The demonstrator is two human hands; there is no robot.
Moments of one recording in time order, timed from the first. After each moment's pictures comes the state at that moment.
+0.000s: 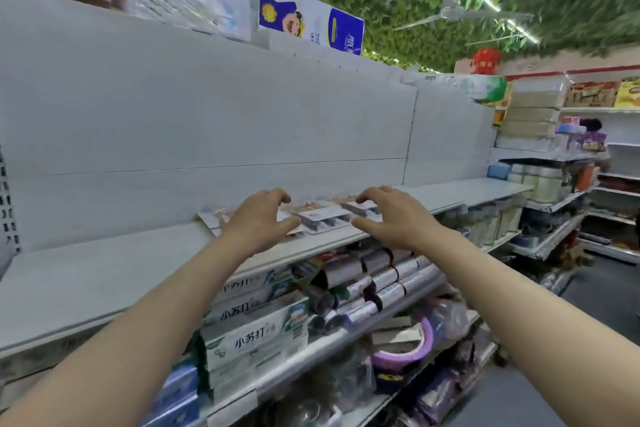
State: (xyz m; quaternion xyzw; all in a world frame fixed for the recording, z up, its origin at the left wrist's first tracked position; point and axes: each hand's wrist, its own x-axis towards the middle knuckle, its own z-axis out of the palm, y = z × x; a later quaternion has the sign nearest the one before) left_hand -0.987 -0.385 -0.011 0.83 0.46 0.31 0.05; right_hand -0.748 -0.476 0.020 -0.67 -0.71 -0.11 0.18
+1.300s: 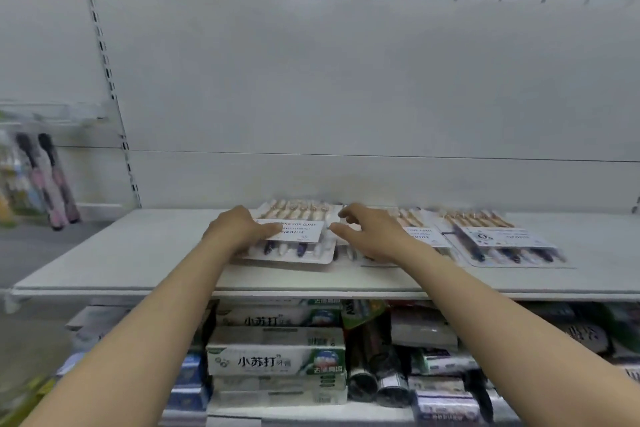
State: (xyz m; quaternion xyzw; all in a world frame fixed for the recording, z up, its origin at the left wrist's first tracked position) left_hand -0.979 -0.291 -0.040 0.46 0.85 0.22 0.11; right_hand -0.742 -0.206 -0.049 -0.43 -0.87 0.13 0.19
